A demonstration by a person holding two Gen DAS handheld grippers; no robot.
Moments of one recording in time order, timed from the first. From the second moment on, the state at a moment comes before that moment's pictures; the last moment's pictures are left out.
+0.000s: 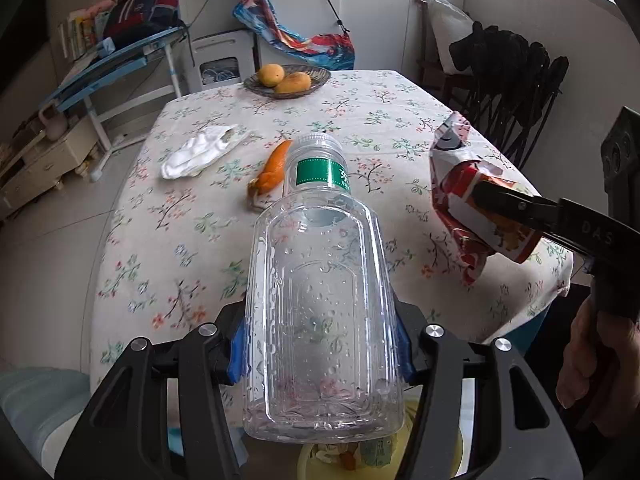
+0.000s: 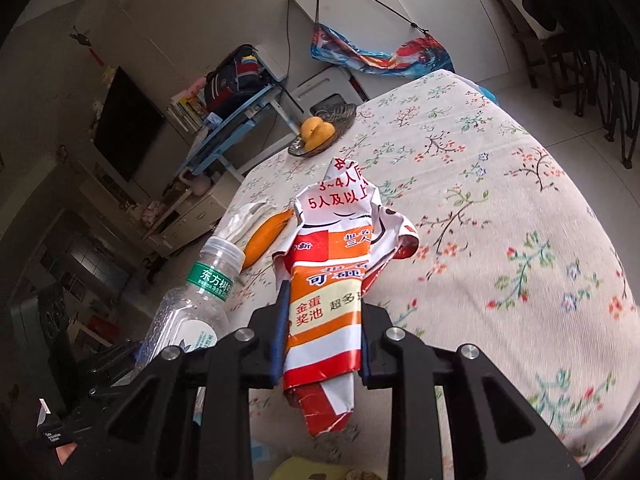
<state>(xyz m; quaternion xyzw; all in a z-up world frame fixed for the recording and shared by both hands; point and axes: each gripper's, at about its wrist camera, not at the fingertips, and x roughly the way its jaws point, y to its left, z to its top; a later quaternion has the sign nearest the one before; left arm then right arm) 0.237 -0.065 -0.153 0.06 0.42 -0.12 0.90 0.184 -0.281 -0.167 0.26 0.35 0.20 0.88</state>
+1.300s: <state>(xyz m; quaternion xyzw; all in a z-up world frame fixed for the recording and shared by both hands) 0.147 -0.023 -0.130 0.03 0.39 -0.10 0.92 0.100 -0.239 -0.160 0.19 0.36 0.25 0.88</state>
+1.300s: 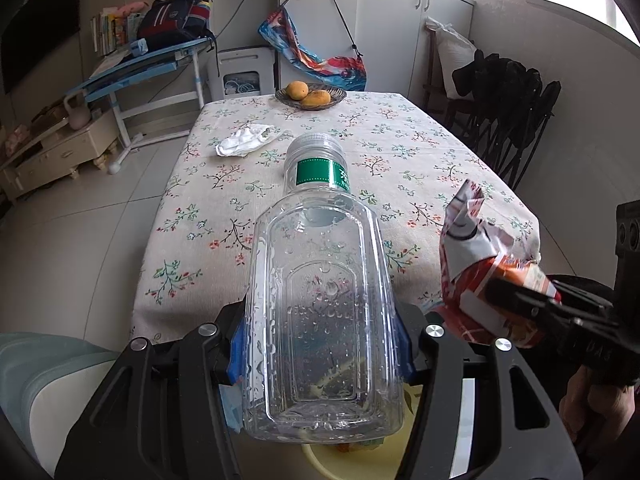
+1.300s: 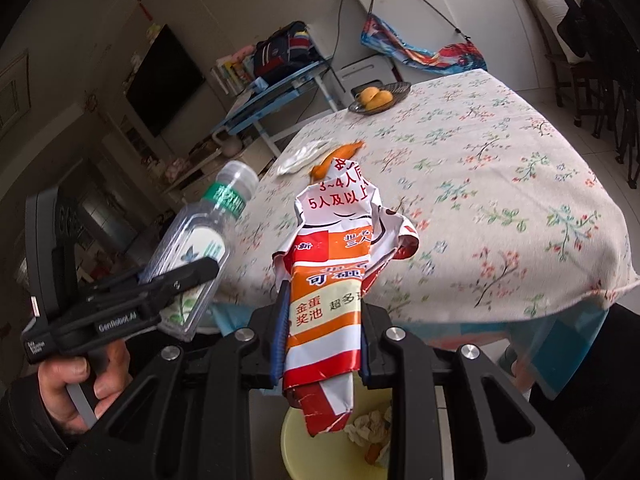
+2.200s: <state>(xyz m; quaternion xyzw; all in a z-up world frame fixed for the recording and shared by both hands) 0.105 -0.013 -0.122 0.02 0.37 -0.11 0.92 0.072 -0.197 -0.214 0.09 0.50 0.26 0.82</state>
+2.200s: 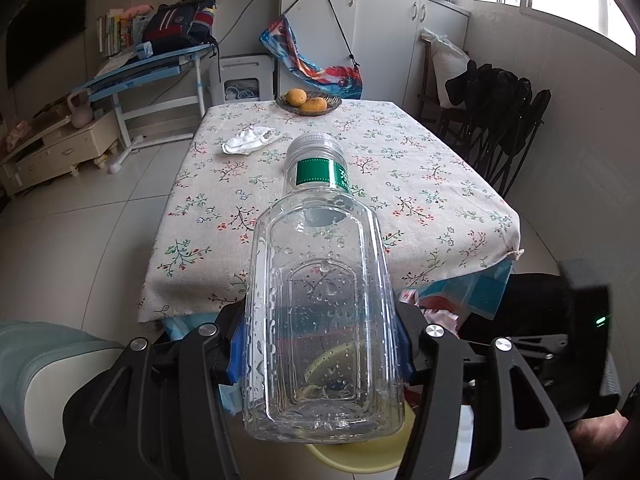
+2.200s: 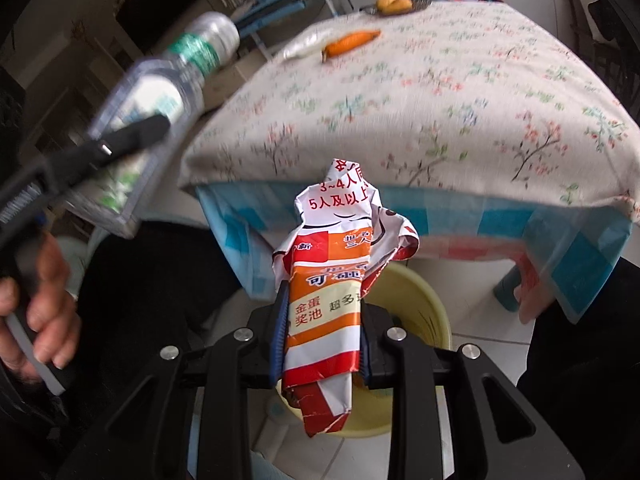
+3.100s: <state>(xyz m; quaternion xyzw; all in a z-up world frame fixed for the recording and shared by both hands) 0.070 -0.024 -0.130 0.03 0.39 -0.16 0.91 0.061 -0.248 -0.180 0.17 0.40 0.18 0.88</state>
